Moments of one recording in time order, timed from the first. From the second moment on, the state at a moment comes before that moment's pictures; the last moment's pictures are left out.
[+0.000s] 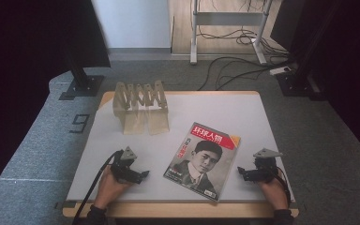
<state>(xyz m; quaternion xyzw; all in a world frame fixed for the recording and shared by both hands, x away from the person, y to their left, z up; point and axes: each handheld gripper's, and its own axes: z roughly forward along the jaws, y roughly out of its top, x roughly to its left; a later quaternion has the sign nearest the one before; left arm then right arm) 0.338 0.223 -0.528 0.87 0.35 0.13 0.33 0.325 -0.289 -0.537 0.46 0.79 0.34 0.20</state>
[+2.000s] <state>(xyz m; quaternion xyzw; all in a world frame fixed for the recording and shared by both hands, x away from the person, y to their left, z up) 0.333 0.153 -0.525 0.90 0.27 0.10 0.34 0.420 -0.256 -0.522 0.43 0.81 0.35 0.17</state>
